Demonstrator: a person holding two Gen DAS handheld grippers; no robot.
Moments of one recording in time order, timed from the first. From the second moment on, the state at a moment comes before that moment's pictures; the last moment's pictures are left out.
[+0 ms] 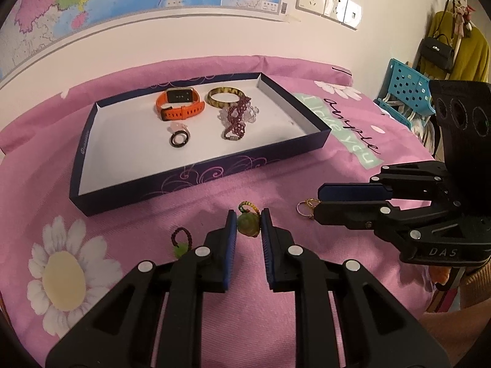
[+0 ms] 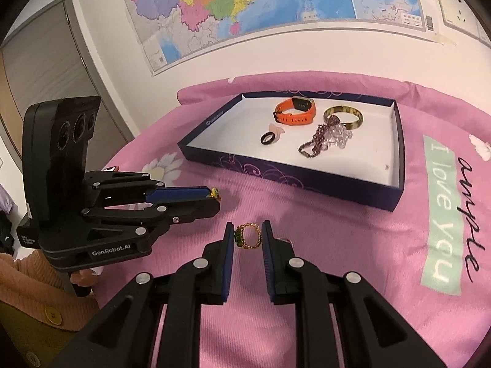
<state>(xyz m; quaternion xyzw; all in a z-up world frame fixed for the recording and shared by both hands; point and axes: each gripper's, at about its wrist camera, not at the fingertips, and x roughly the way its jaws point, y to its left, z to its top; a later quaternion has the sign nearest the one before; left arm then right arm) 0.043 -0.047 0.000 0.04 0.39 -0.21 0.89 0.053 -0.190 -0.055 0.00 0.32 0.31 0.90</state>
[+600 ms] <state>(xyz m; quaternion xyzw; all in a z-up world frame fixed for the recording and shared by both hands) 0.051 -0.042 0.013 0.04 0.37 -0.21 0.90 0.071 -0.186 -0.046 0.00 0.31 0.31 0.90</state>
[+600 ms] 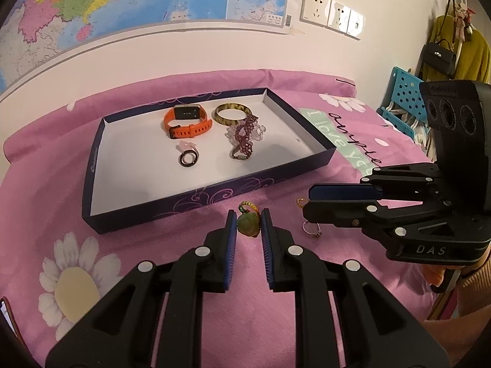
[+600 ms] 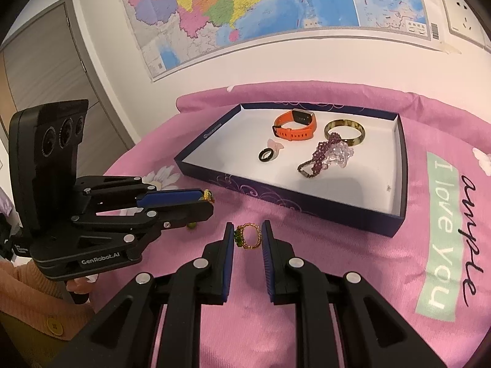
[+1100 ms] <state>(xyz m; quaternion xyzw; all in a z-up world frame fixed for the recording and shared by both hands) 0.068 -0.035 0.025 0.03 0.36 -0.19 0.91 0.094 -0.186 -0.028 0.00 0.29 0.30 0.91</state>
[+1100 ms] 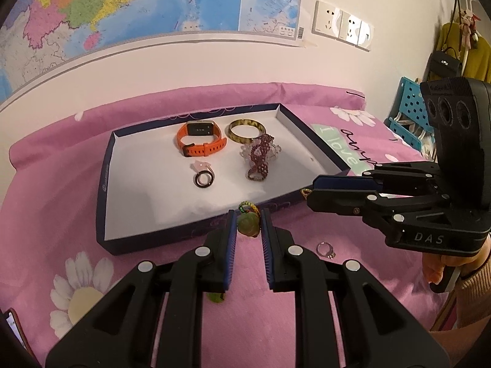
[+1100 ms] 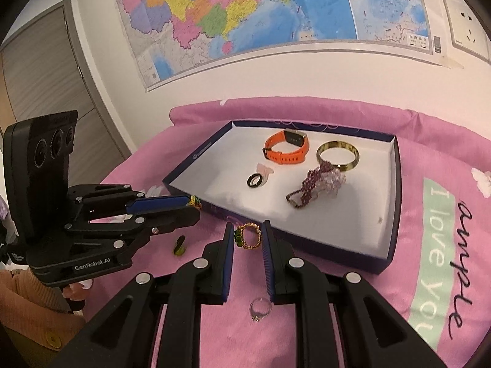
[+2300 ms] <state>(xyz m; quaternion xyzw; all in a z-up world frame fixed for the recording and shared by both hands) 0.108 -0.035 0.030 0.04 0.35 -0.17 0.92 0.142 -0.181 -0.028 0.00 0.30 0.29 0.91</state>
